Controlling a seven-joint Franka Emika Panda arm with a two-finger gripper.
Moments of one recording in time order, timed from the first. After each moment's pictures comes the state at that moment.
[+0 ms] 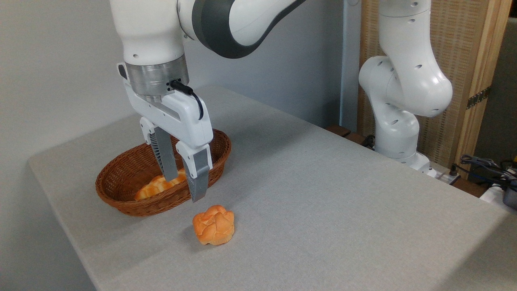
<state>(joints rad) -0.16 0.11 0.09 -1.67 -0.05 1.84 0.66</state>
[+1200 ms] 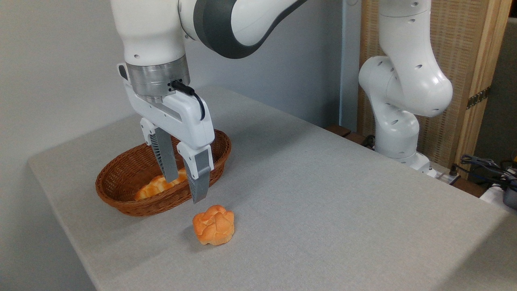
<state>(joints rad) -0.15 0.11 0.09 -1.67 -0.05 1.84 0.66</state>
